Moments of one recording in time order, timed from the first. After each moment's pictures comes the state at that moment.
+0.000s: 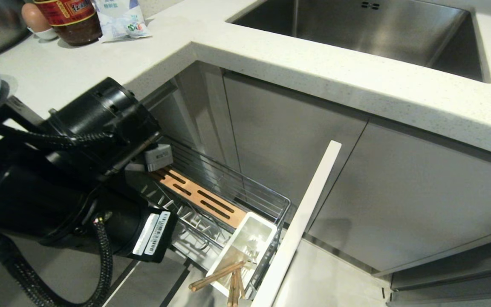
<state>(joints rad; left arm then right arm) -0.82 1.53 -1.42 1.01 0.26 -0.48 -0.01 0.00 0.00 -0.01 -0.05 0.09</state>
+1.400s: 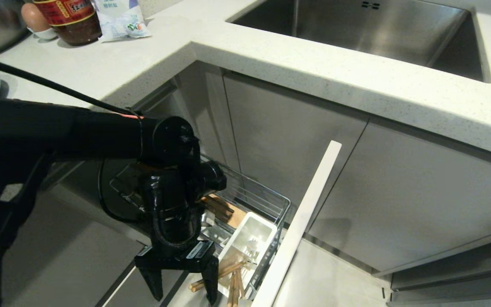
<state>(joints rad) -0.59 2.07 -1.70 1.45 -0.23 -0.32 -0.01 0.00 0.00 -0.01 -0.05 0.09</state>
